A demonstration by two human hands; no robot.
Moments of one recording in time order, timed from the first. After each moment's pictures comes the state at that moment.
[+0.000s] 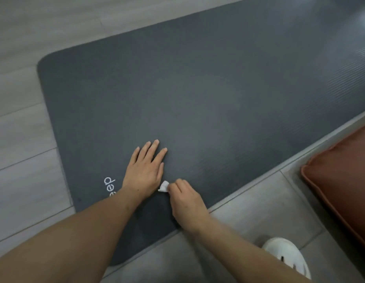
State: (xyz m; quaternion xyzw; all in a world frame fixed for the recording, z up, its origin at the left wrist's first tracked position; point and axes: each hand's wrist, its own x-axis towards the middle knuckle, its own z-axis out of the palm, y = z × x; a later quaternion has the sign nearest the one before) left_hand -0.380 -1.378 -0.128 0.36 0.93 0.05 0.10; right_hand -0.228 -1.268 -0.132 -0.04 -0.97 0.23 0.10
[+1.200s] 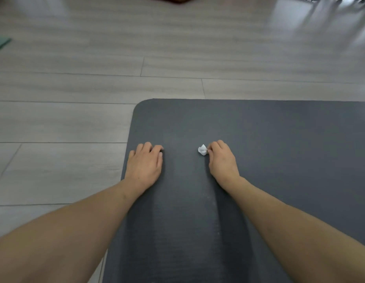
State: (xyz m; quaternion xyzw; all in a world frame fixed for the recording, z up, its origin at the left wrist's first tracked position) left_hand -0.663 -1.479 -0.132 0.08 0.99 0.10 -0.04; right_hand -0.662 -1.220 -0.147 0.03 -0.96 0.24 0.14
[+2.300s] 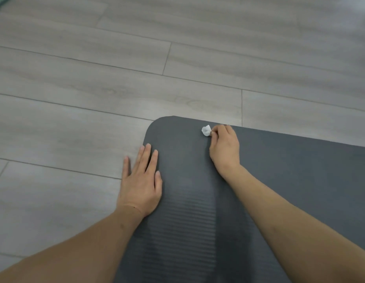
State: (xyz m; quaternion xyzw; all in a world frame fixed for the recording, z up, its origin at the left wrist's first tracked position) left_hand -0.759 -1.505 -0.154 -0.02 0.99 0.12 0.02; right_hand -0.889 -1.275 -0.146 0.01 -0.95 0.30 0.10
